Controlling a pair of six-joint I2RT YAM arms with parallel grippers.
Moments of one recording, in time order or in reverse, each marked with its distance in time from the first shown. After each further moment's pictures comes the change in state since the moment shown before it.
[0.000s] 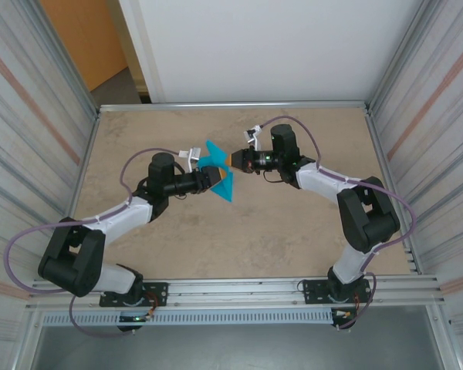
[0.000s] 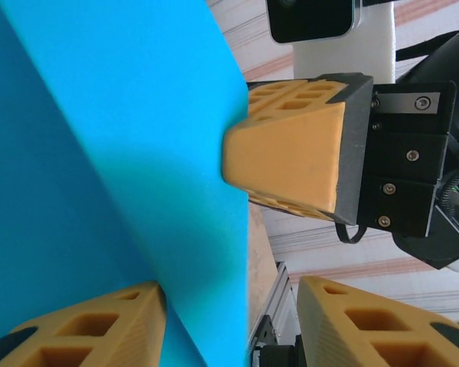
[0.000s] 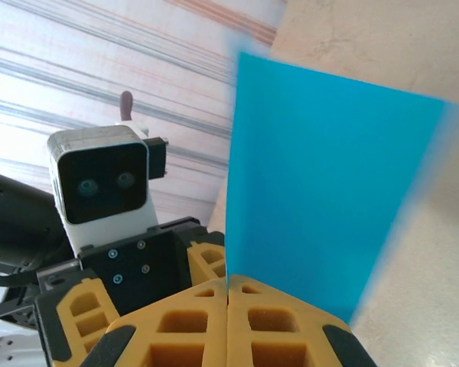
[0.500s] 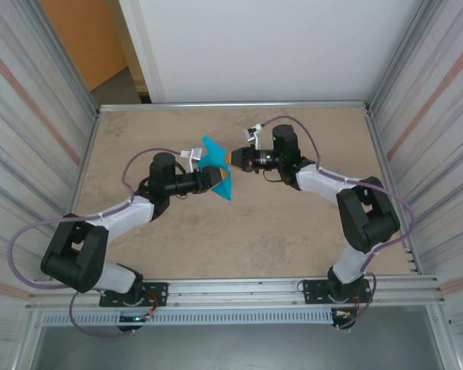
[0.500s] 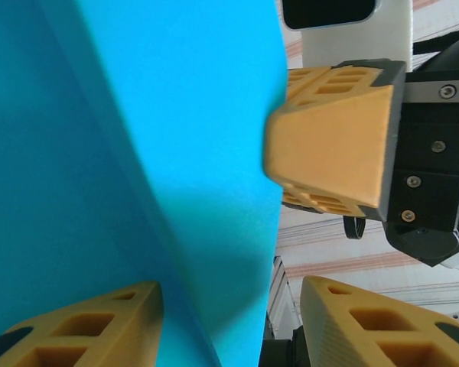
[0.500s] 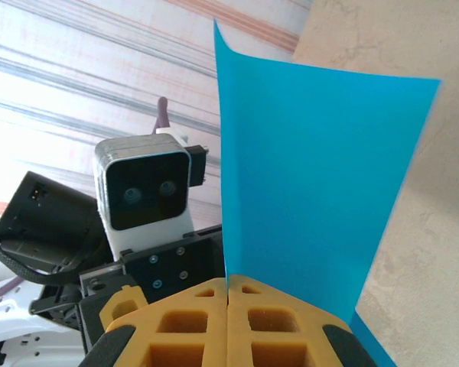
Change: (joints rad) left arm 0.000 0.032 0.001 0.031 0.025 -0.004; right arm -0.002 0.000 -0.022 0.106 -0.020 0.078
